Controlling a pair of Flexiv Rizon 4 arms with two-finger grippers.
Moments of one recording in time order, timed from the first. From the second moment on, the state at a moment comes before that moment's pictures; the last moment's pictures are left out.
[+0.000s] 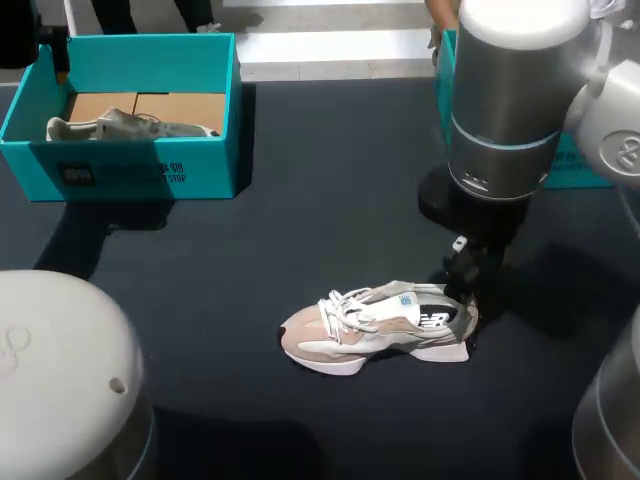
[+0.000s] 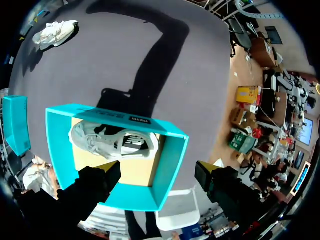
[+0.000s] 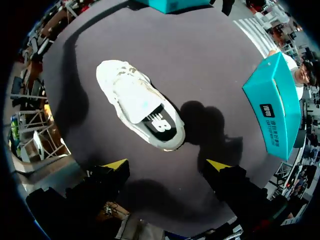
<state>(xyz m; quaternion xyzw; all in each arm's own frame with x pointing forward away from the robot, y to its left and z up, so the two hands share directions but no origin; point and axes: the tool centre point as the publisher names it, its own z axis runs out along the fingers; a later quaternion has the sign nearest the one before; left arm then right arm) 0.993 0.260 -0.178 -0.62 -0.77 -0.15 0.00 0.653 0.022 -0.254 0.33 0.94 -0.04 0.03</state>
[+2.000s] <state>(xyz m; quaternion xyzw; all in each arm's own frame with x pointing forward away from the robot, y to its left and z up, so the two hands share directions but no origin) 0.993 0.260 -0.178 -0.62 -0.77 -0.15 0.00 0.678 -0.018 -0.249 0.00 0.99 0.10 0.04</state>
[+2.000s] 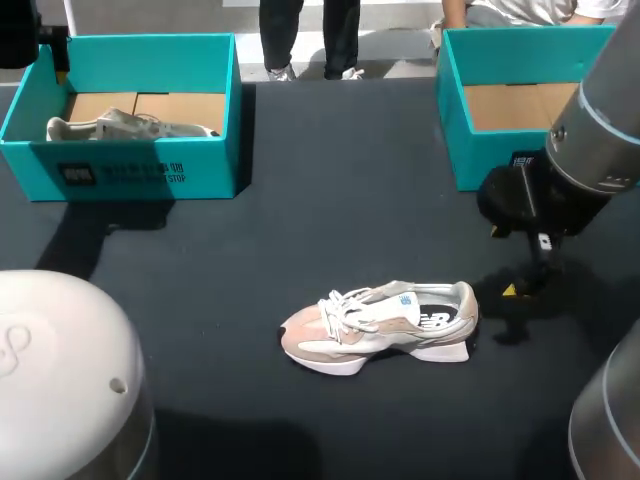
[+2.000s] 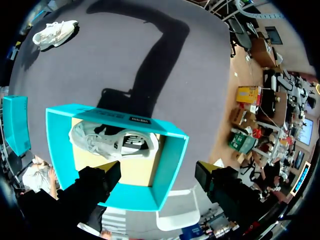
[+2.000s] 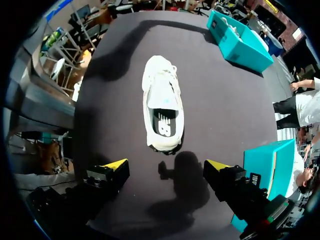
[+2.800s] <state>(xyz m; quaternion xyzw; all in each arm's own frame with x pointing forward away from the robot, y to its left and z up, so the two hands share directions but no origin) 0.993 0.260 -0.178 -0.62 -0.77 -0.15 0.00 0.699 -0.059 -0.288 -0.19 0.96 0.18 0.03</state>
